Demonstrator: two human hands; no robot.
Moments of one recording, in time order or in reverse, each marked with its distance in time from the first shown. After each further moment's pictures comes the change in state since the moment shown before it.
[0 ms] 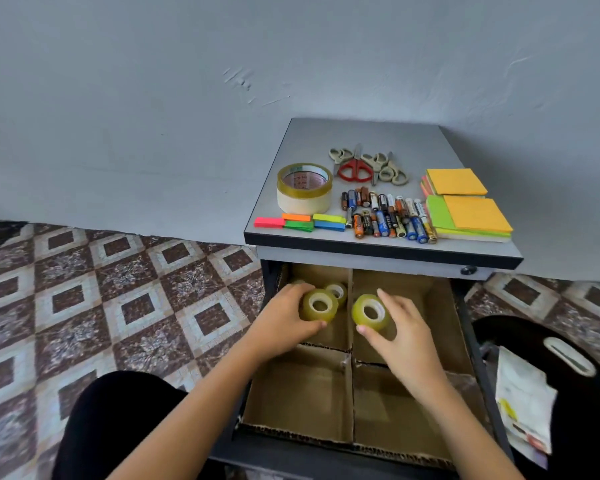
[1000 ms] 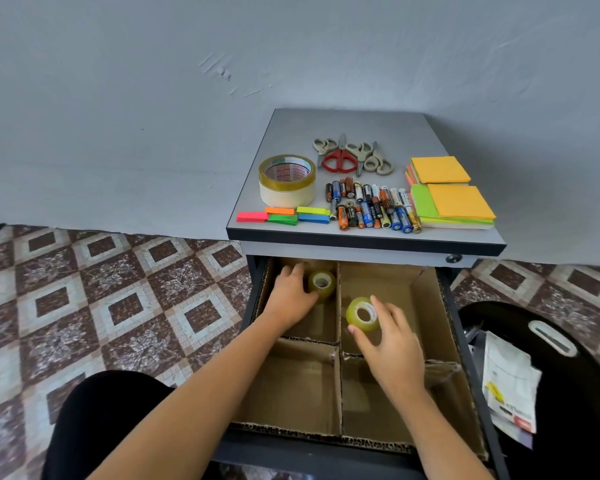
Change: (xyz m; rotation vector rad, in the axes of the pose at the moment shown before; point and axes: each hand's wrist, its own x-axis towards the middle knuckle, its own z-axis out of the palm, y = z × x) left_hand 0.060 -0.012 0.044 -0.024 0.058 -0.157; right_hand -0.016 0.021 0.027 -0.139 0.149 0.119
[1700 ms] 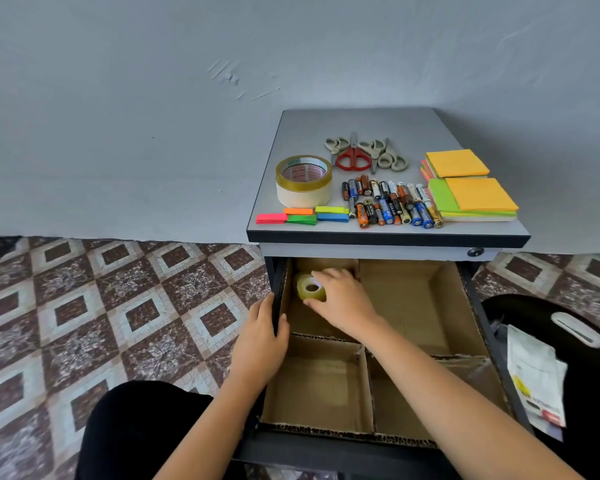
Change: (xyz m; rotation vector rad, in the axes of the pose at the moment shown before) left_hand -0.087 -0.044 -0.037 0.090 0.194 -0.061; right_hand 0.066 -0.084 0.043 -0.199 -0.401 -0.297
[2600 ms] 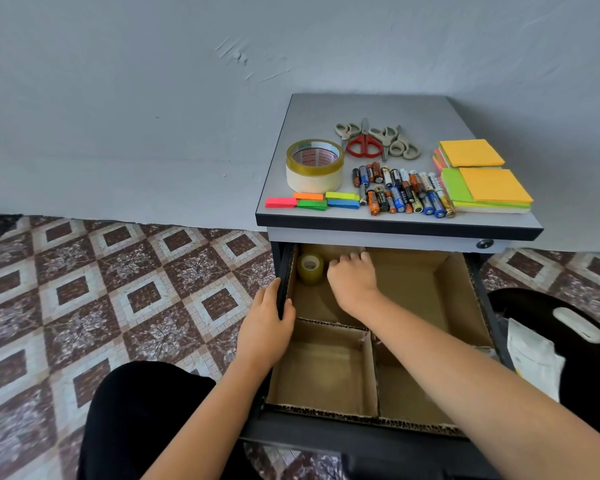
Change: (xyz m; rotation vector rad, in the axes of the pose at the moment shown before) left_hand -0.001 0.002 -0.003 -0.082 0.005 -0.037; right_hand 0.021 0.003 0.007 -0.629 -0.047 0.032
